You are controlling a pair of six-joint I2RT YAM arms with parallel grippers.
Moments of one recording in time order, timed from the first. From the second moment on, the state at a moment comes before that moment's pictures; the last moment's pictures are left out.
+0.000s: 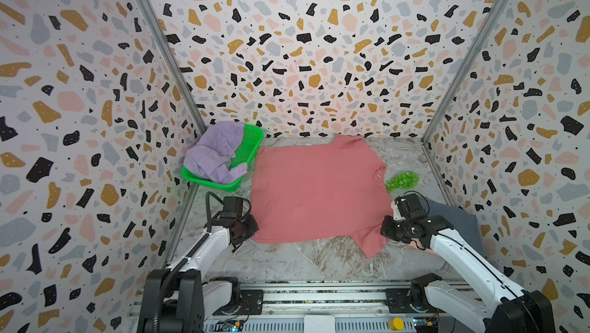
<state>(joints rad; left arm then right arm) -0.03 1.13 0.51 -0.51 0.11 -0.58 0.30 0.99 0.64 -0.78 -0.19 0.58</state>
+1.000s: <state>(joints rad) -0.24 1.67 1.08 -0.37 0.16 -0.45 0.35 1.72 1.21 -0.28 -0.11 0.38</state>
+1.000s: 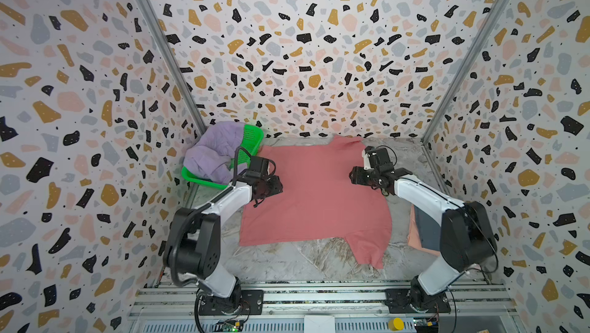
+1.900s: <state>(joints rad) -0.18 2.28 1.65 -0.22 0.07 -0.45 0.22 2.45 1.84 -0.04 -0.32 0.37</state>
